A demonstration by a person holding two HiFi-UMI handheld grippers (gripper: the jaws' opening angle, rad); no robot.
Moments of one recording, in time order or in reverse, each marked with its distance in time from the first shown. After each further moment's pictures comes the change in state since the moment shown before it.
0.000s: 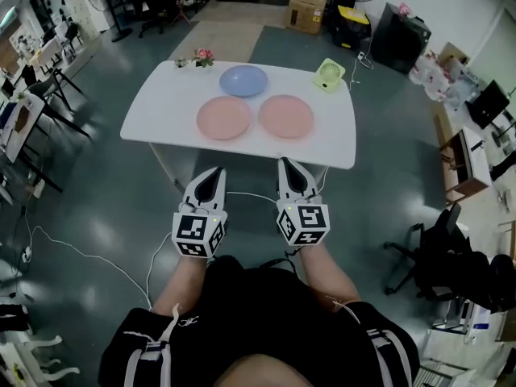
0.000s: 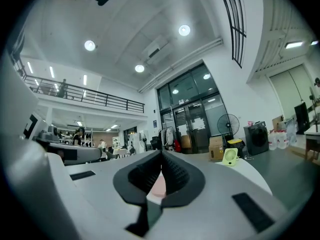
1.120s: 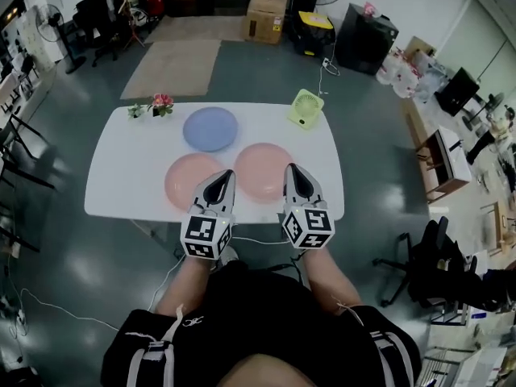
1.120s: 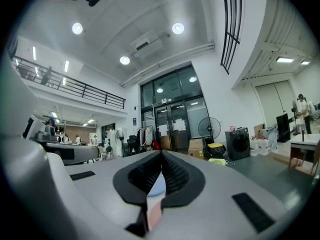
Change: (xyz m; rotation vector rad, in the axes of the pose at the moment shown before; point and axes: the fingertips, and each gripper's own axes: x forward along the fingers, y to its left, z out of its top) left arm 0.321 0.087 0.034 -0.017 -0.027 -0.225; right arm 0.250 -0.179 0.023 -0.025 0.007 -0.235
